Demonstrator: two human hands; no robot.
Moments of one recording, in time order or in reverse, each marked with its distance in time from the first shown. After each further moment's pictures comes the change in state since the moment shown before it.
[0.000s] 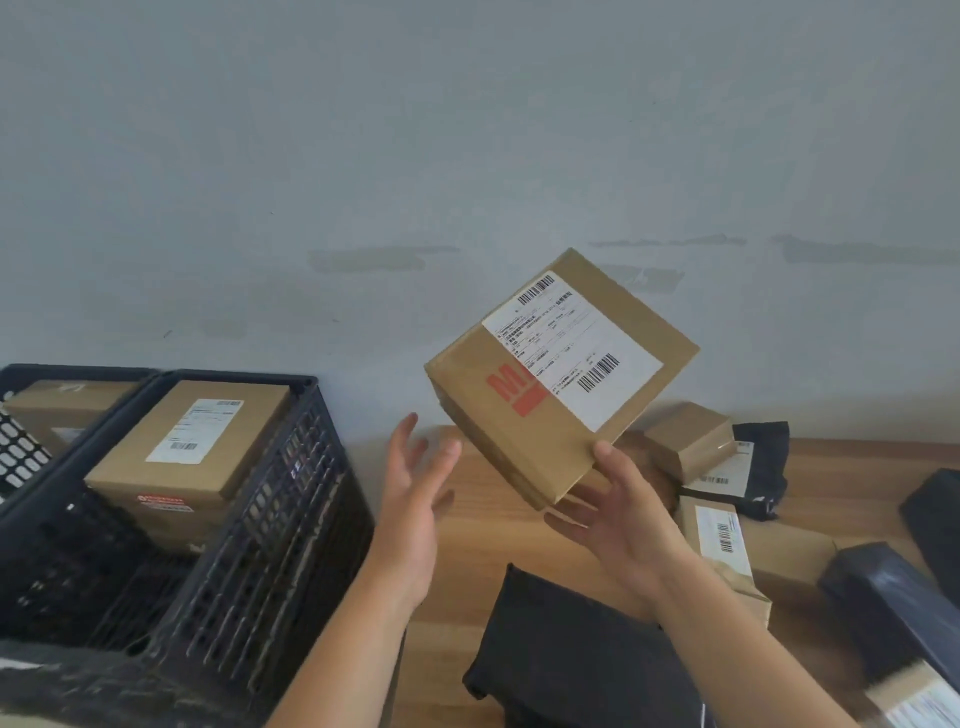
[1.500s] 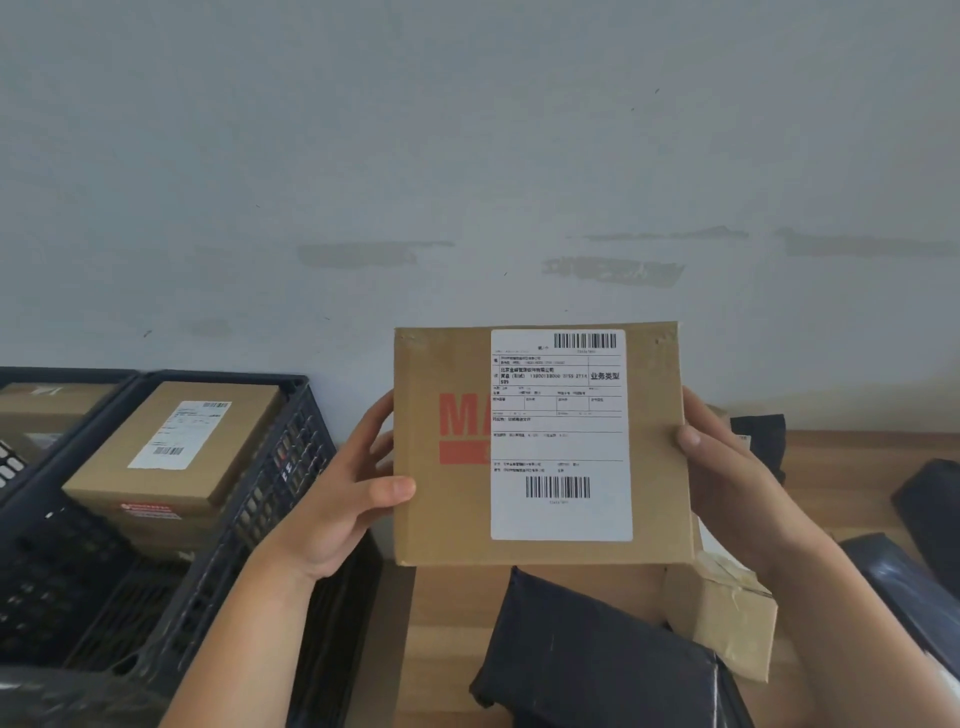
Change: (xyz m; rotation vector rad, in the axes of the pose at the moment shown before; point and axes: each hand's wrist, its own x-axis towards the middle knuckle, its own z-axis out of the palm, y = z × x) left_hand 0.037 0.031 -0.076 0.191 -0.488 -0.030; right_hand -0.025 -0.067 -0.034 -0.436 -0.189 -0.319
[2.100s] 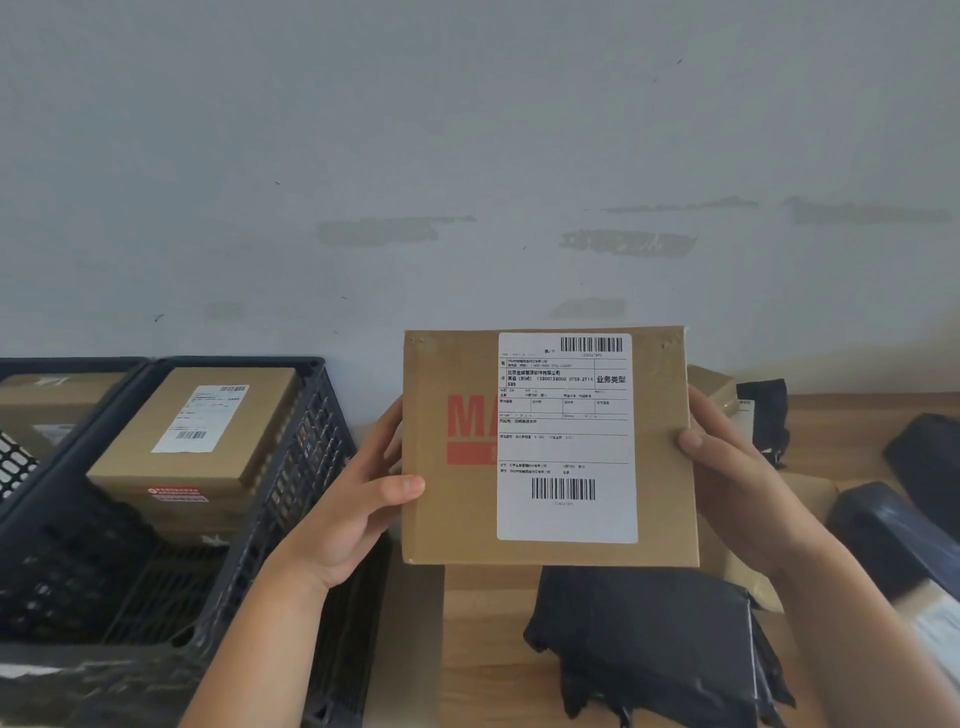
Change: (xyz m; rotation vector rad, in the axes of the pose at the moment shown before) left_hand -0.042 -0.014 -0.037 -0.055 -0.083 -0.018; right_hand -0.028 0.019 0.060 0.029 0.109 0.046
